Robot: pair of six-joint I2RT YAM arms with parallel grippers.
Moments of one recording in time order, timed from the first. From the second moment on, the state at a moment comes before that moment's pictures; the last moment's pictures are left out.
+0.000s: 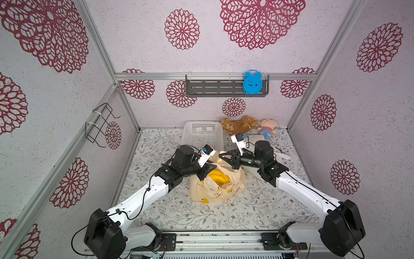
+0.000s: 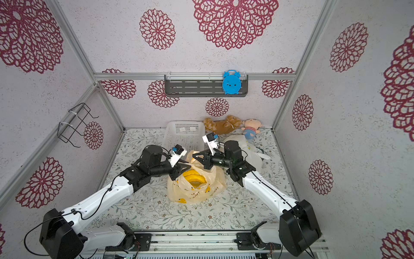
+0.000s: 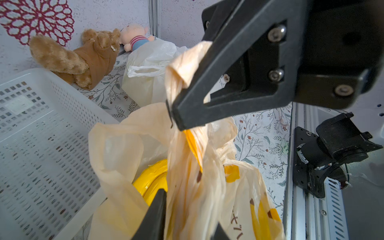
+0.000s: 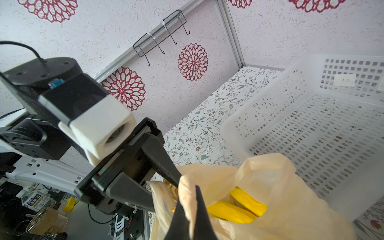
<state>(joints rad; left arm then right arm) -0.60 1.26 0.98 -0.23 0.43 0.11 0.55 1.29 0.95 0.15 -0.70 0.40</state>
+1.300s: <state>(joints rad) -0.65 1.21 0.78 0.11 0.30 0.20 0.38 1.35 1.03 0.05 -0.81 0.46</state>
